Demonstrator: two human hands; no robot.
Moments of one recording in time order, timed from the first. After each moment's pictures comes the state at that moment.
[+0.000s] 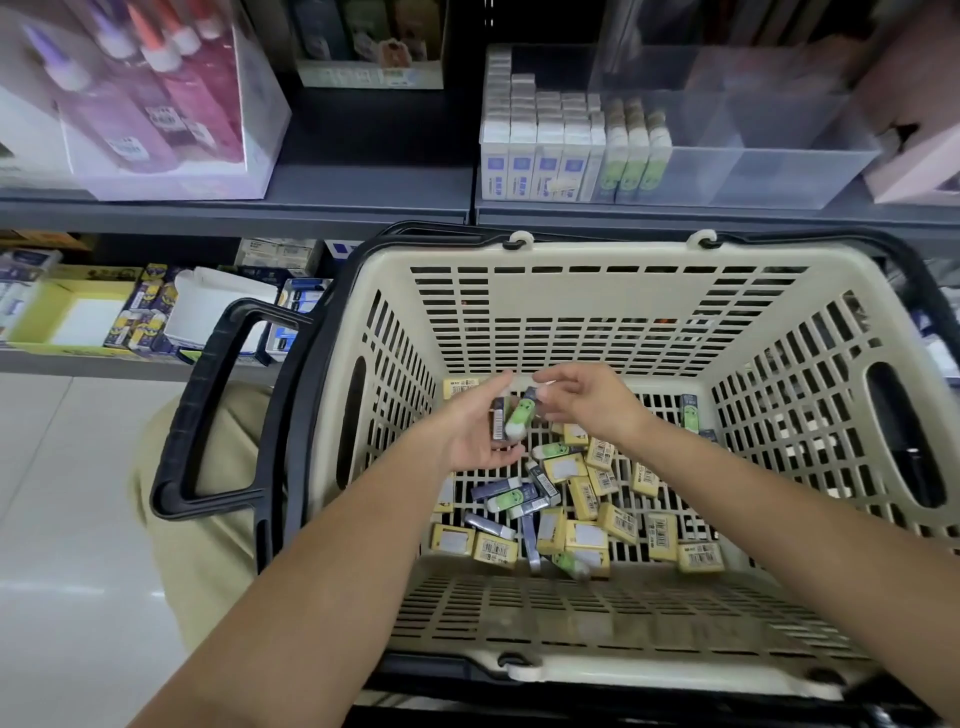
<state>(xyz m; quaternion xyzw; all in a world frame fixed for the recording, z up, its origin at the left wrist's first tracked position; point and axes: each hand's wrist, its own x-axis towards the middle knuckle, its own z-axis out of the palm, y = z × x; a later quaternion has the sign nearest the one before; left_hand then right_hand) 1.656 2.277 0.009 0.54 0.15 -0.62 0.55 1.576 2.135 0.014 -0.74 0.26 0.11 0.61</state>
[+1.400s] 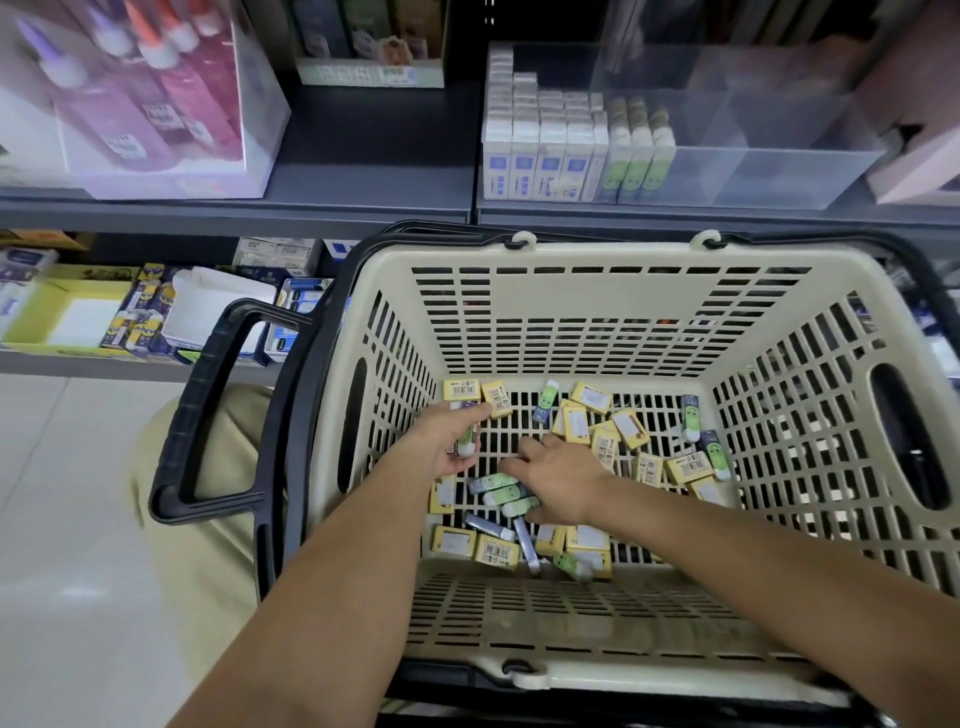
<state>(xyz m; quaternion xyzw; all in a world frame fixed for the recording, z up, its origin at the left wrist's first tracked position) 1.664 2.297 -0.030 0.69 0.20 -0.48 0.51 1.550 2.171 -0.042 -0.96 -0.10 0.27 0.03</state>
